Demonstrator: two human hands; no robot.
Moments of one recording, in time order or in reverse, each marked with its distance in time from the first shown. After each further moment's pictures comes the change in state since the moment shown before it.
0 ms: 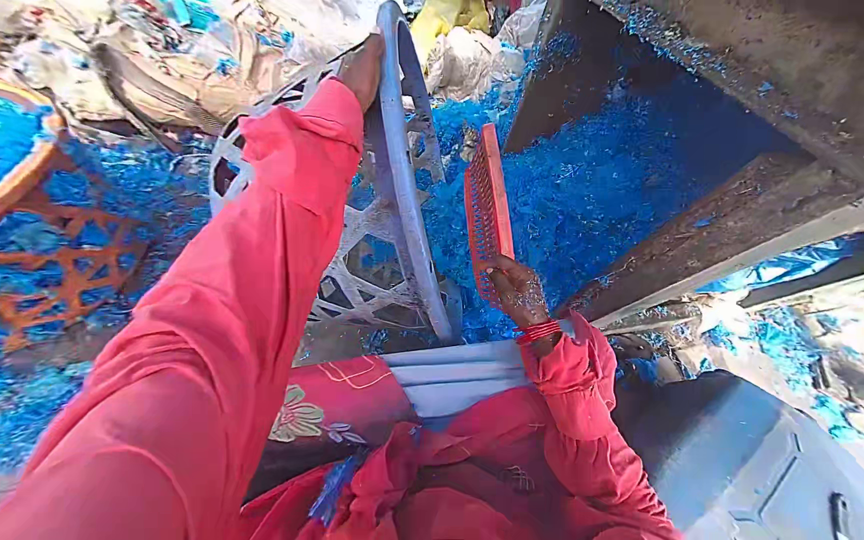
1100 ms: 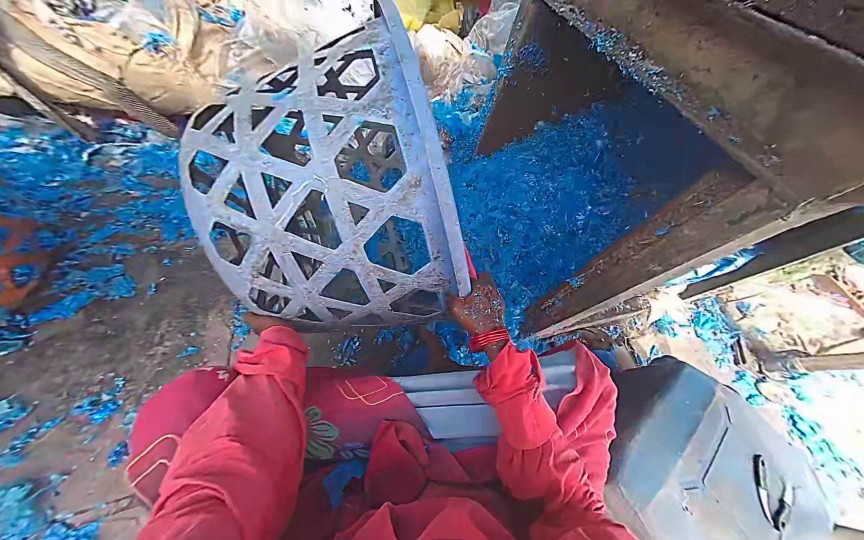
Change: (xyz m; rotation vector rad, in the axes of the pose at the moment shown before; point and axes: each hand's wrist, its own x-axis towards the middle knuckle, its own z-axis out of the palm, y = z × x) left_hand -0.174 -0.281 0.011 -0.553 0.812 -0.700; right_hand 0.005 -0.041 0.034 -0.420 -0.099 0.575
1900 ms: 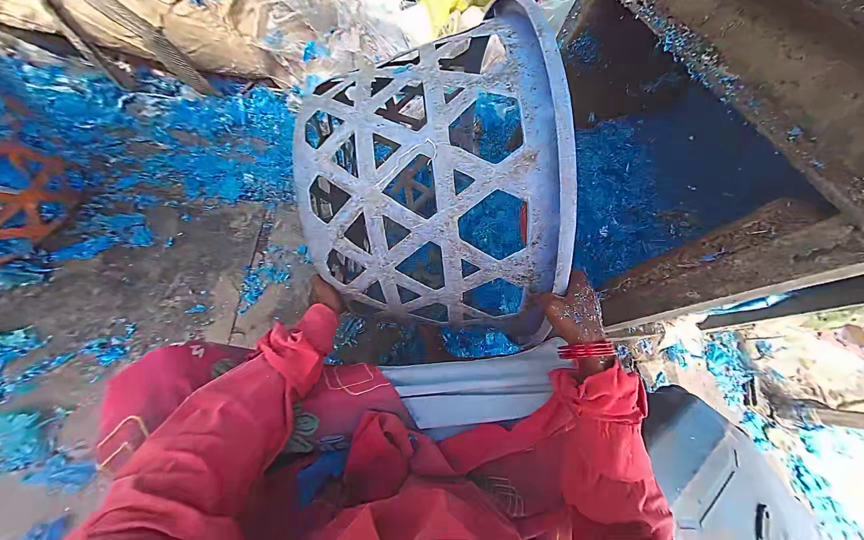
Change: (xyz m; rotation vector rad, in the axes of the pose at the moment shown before) left_hand -0.037 -0.016 0.015 0.544 -0.392 -0.064; right_hand 0.002 0.052 -0.074 0.005 0.167 -0.091
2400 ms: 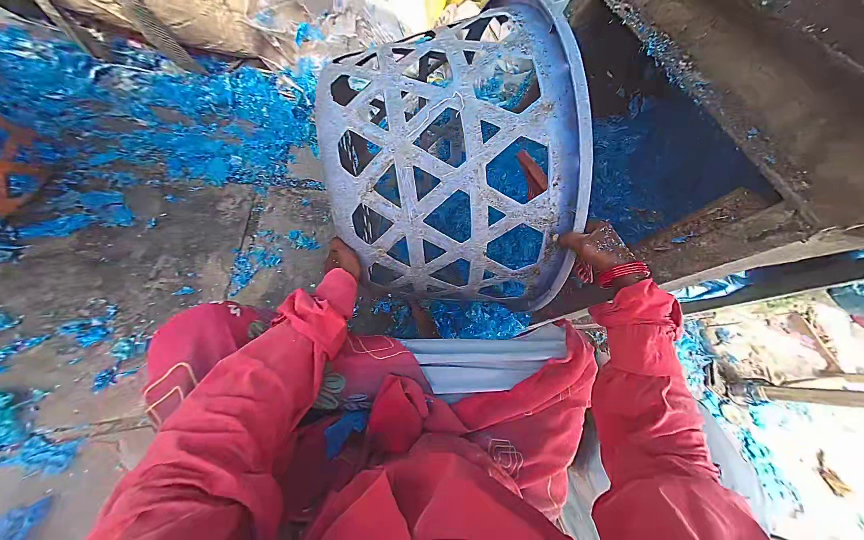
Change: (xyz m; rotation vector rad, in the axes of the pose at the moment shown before) left_hand 0.000 0.011 0.018 0.236 -0.040 0.112; right_hand 0.062 0.015 -0.049 0.067 -0.083 -0.056
